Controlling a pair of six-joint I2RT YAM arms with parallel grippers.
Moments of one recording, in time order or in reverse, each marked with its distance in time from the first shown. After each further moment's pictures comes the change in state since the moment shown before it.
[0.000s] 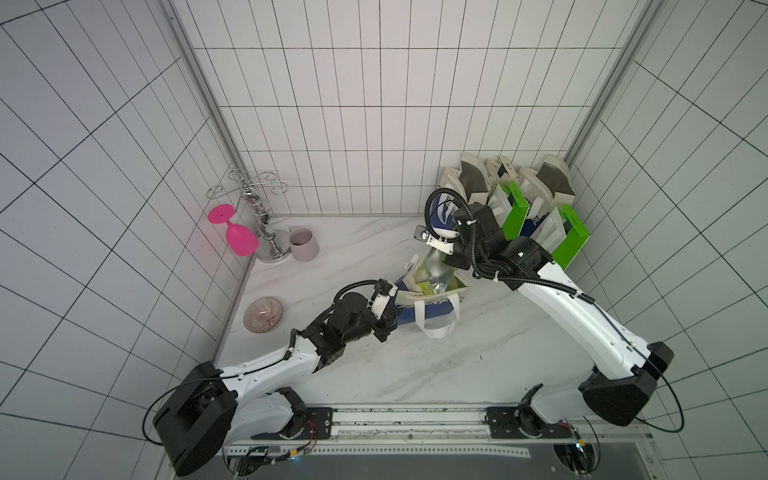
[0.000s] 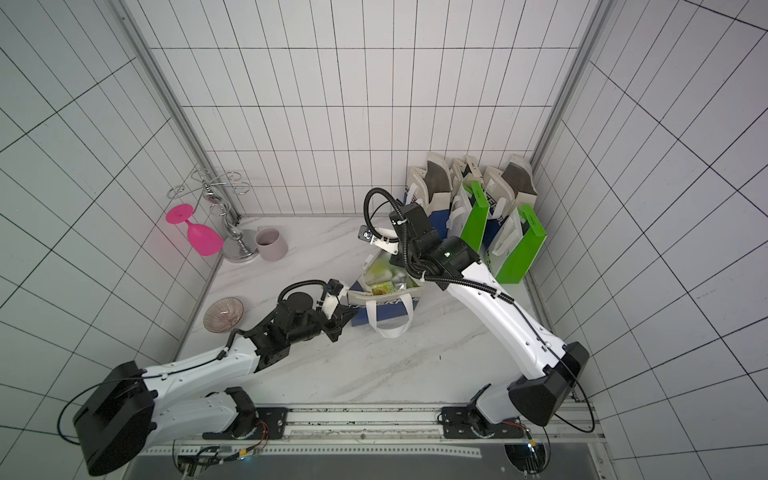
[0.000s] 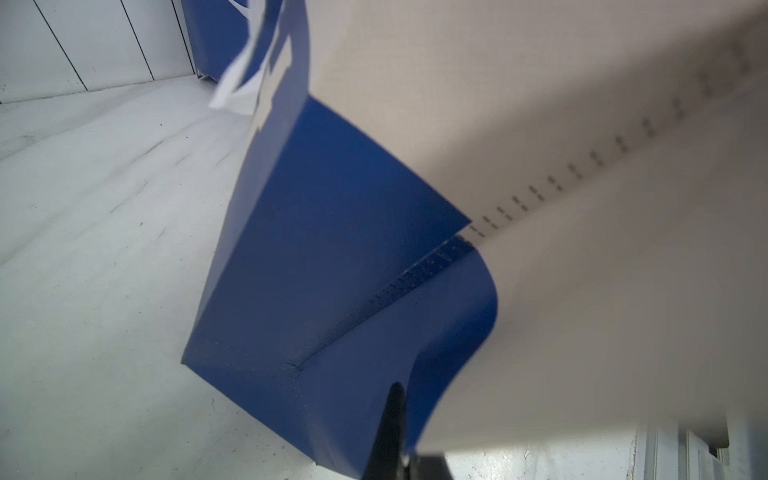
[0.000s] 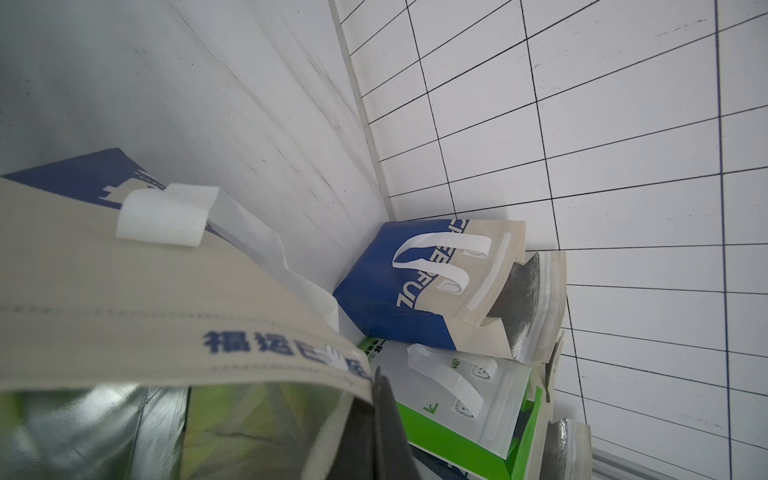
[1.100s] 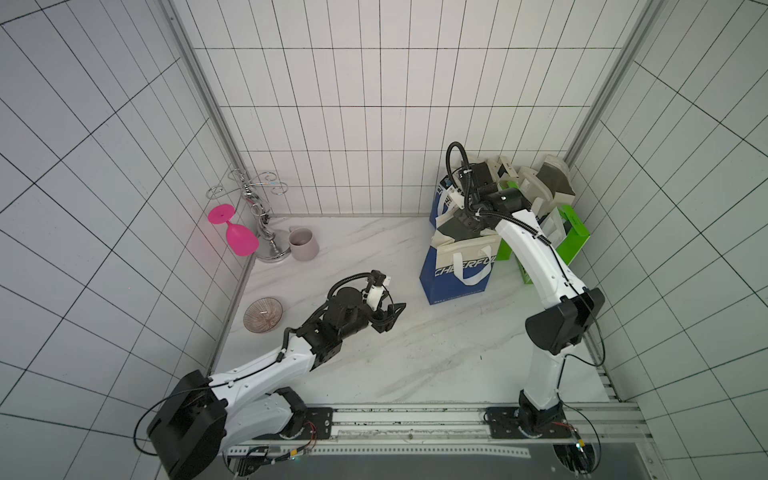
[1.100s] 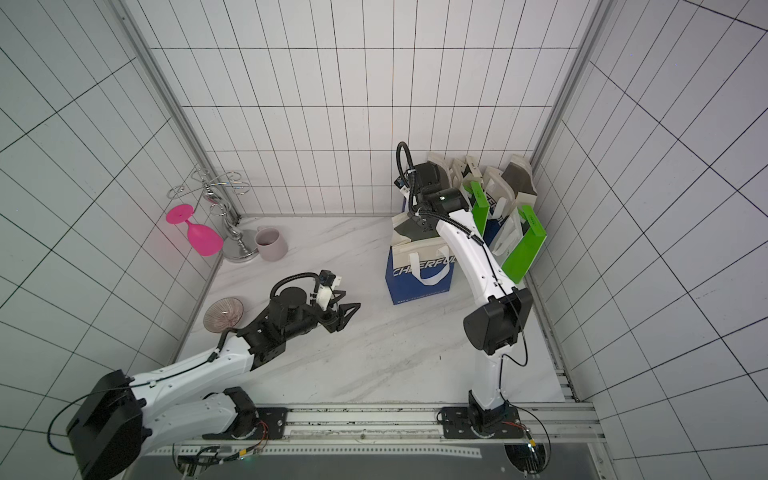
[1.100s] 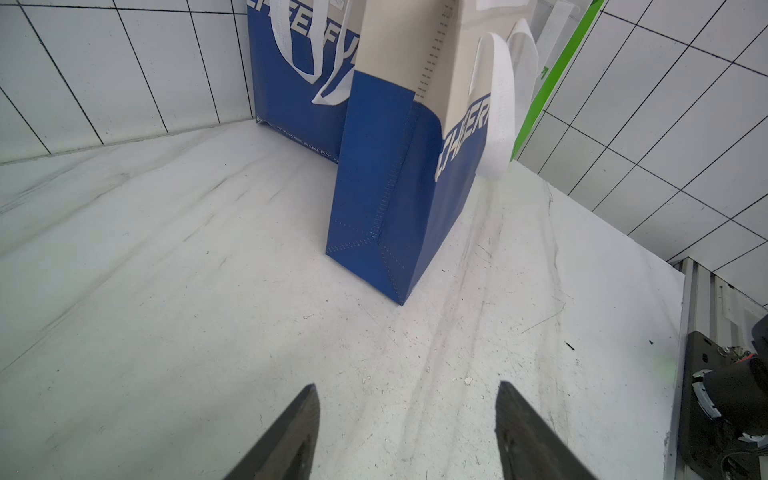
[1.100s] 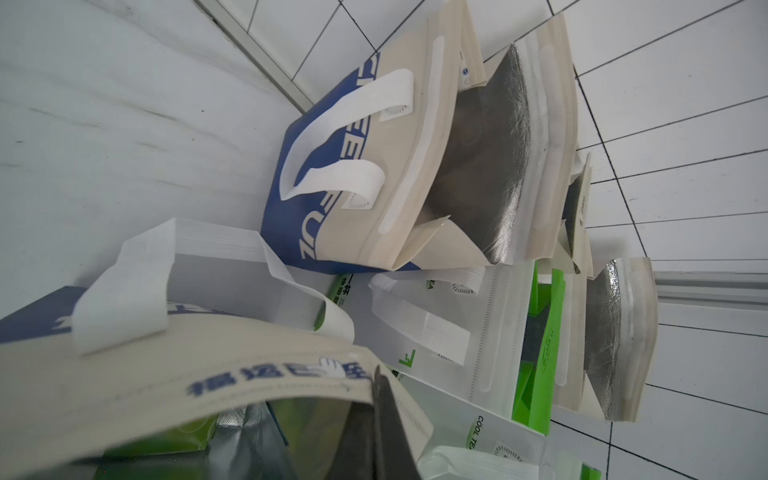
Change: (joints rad) left arm 0.025 -0.049 0.044 -0.025 -0.070 -0.019; right arm -0.314 0.501 0.563 -0.211 0.103 0.354
